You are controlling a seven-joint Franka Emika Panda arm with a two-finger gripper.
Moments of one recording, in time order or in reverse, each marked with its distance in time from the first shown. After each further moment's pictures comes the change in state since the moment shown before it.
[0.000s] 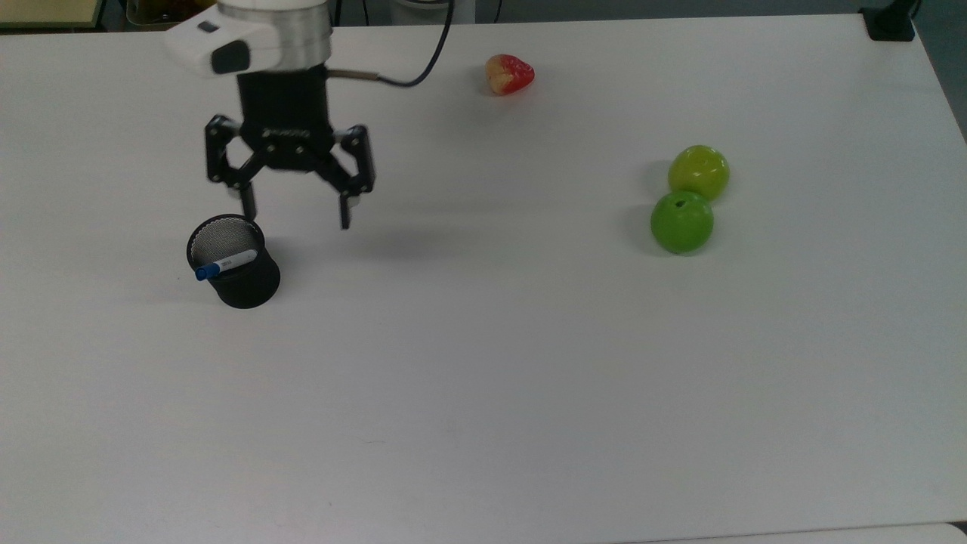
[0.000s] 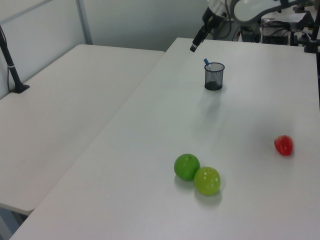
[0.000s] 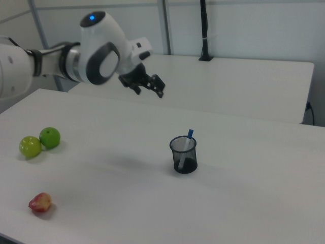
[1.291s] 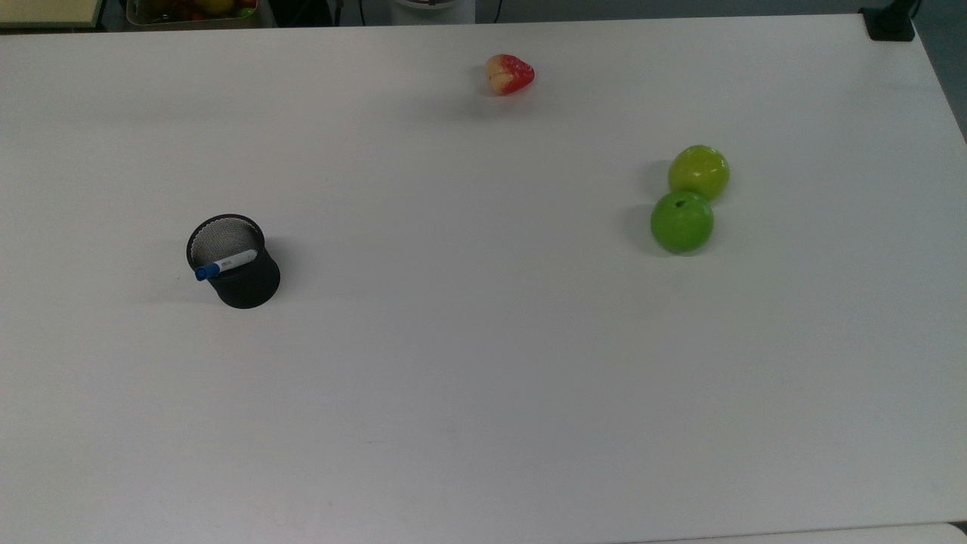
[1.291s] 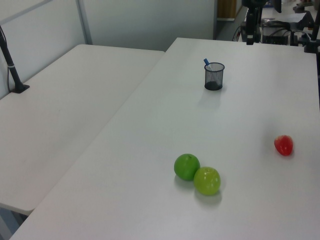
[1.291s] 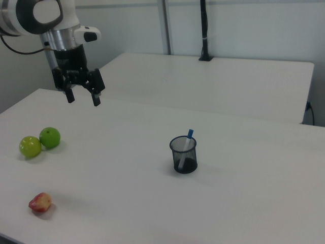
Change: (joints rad) arm 0.177 -0.284 -0.070 0.016 -0.004 -0.851 0.003
